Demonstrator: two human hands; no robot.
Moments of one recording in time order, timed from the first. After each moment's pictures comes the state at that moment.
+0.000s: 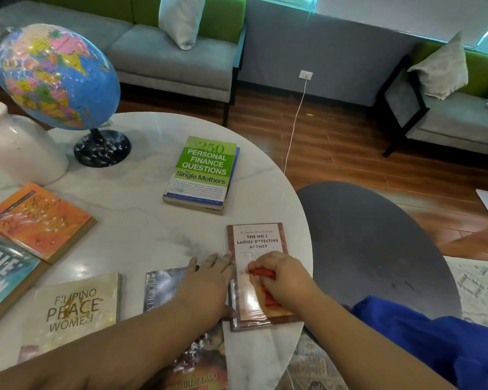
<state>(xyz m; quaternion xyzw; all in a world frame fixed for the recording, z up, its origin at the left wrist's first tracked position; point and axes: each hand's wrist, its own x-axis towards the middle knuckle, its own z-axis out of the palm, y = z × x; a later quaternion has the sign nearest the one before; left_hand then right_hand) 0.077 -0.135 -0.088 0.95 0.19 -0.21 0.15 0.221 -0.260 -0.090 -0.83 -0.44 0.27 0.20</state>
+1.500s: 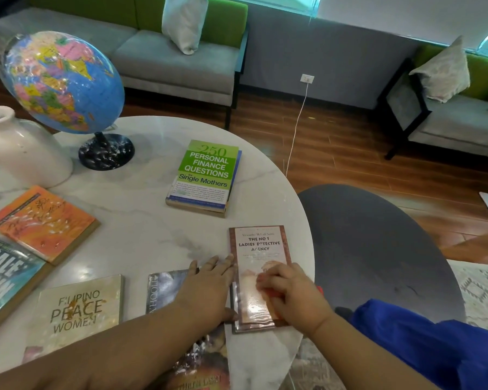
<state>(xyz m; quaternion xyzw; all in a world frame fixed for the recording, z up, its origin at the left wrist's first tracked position) 0.074 -0.134 -0.092 0.95 0.20 -0.20 0.16 0.223 -0.295 -0.118 -0.80 -0.54 0.18 0.19</state>
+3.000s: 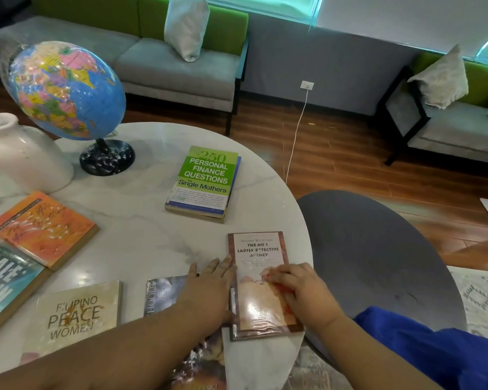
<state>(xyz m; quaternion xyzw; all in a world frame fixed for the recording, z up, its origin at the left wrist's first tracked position) 0.084 -0.135 -0.083 0.94 0.21 -0.23 0.15 0.242 -0.296 -0.104 -0.84 -0.49 0.18 0.15</state>
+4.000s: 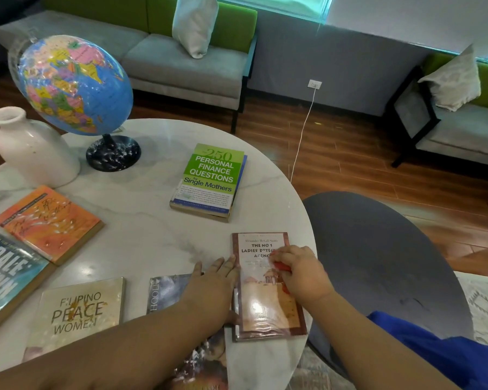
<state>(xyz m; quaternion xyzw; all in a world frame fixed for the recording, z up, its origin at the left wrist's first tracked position) 0.086 -0.132 -0.085 0.94 0.20 -0.24 0.15 0.260 -0.257 -0.103 -0.86 -0.47 0.17 0.14</state>
